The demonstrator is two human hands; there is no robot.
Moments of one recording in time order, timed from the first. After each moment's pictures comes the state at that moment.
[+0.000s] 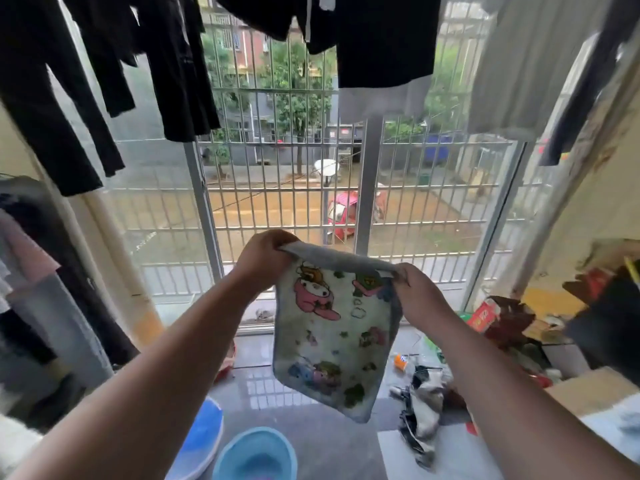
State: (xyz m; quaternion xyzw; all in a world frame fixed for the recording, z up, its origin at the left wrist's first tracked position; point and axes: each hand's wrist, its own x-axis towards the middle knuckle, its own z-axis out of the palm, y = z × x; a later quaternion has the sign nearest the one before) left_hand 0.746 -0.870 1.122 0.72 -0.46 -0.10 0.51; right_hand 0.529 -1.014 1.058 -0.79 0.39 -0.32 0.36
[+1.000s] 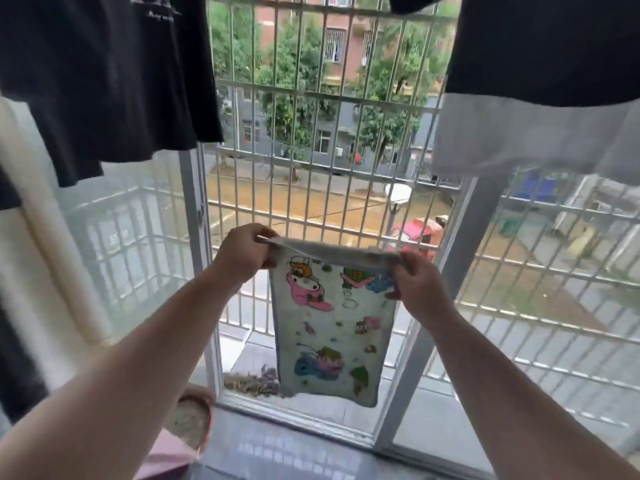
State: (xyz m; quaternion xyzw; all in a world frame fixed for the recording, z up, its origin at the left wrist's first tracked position) left_hand 1.143 -1.333 1.098 0.72 -0.27 -0.10 0.63; right_hand 0.938 -1.551 1.077 -0.81 0.24 -0.33 0.42
